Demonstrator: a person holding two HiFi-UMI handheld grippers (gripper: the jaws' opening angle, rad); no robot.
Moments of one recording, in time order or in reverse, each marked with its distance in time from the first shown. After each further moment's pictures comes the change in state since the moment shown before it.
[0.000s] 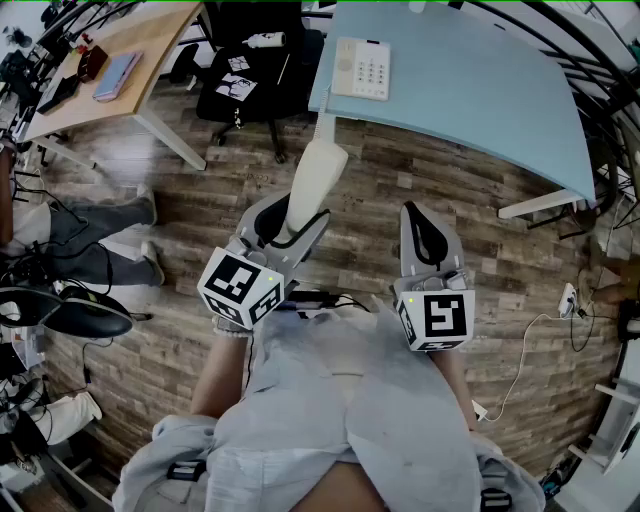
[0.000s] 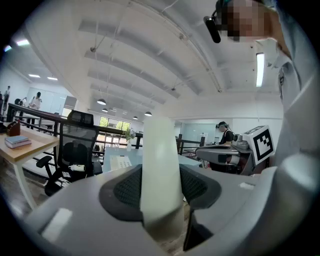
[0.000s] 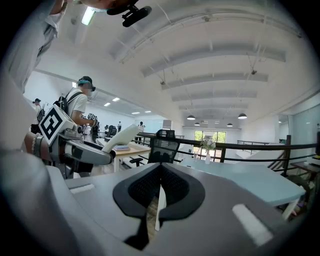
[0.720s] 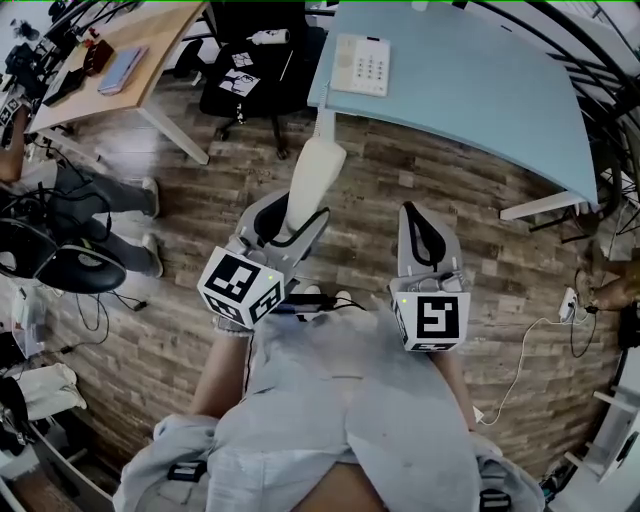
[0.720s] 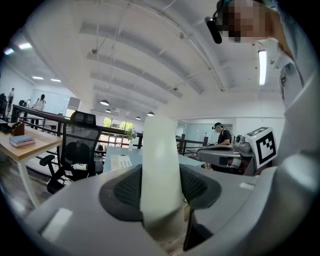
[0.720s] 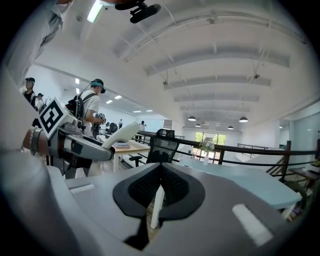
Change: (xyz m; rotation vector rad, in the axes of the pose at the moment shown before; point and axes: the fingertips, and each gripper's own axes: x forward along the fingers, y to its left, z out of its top) left arm 0.002 -0.020 -0.004 -0.008 -0.002 0.041; right arm -0.016 -0.011 -0.010 -0.036 -0.003 -0.006
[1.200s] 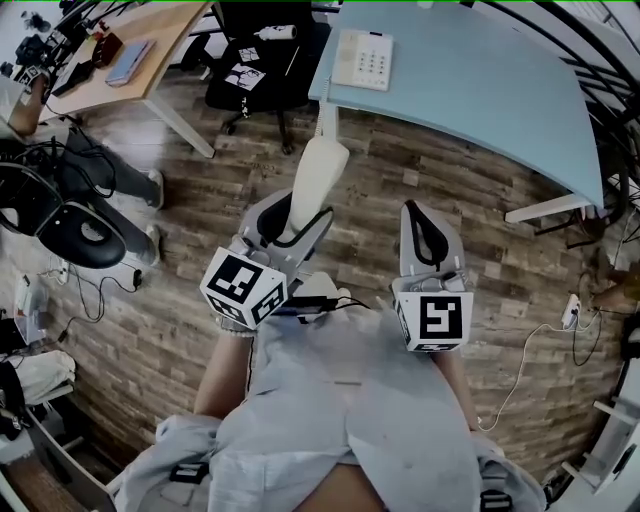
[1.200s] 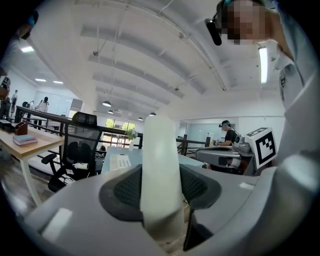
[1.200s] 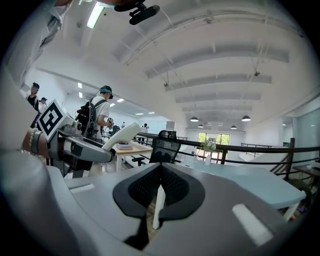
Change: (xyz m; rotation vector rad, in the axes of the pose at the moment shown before) left arm 0.003 -0.026 -0.010 -0.001 -0.013 0.033; right arm -0.017 -0.013 -0.011 0.010 -0.020 0.041
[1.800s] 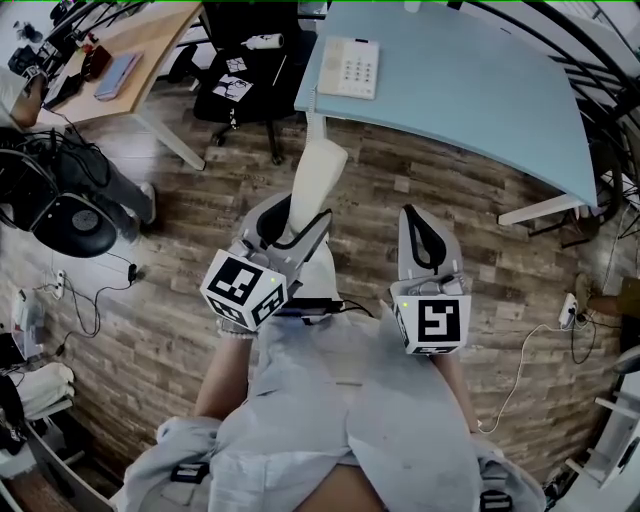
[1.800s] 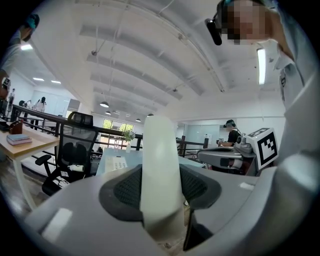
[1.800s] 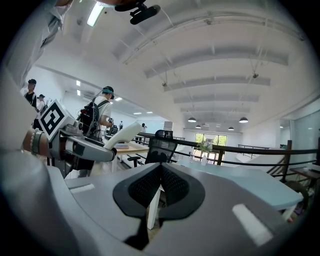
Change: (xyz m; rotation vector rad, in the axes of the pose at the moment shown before) left arm 0.033 0.001 0.002 0.002 -0.016 -0.026; right arm 0.009 -0.024 -0.005 -0.015 0.006 -0.029
